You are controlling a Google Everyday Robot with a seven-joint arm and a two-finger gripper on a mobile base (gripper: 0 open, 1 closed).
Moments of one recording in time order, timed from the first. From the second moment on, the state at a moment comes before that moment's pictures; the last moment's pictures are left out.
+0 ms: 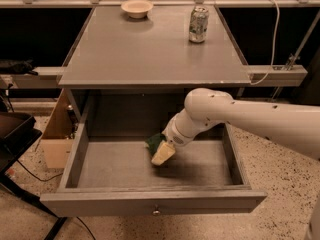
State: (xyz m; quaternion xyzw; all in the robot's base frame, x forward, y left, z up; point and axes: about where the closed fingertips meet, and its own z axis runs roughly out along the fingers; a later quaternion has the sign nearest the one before) arm 0.565 -0.005 0.619 -0.57 0.78 0.16 0.21
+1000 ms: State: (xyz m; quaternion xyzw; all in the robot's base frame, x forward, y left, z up) arm 0.561 -0.007 0.629 -0.57 0.77 0.17 0.23
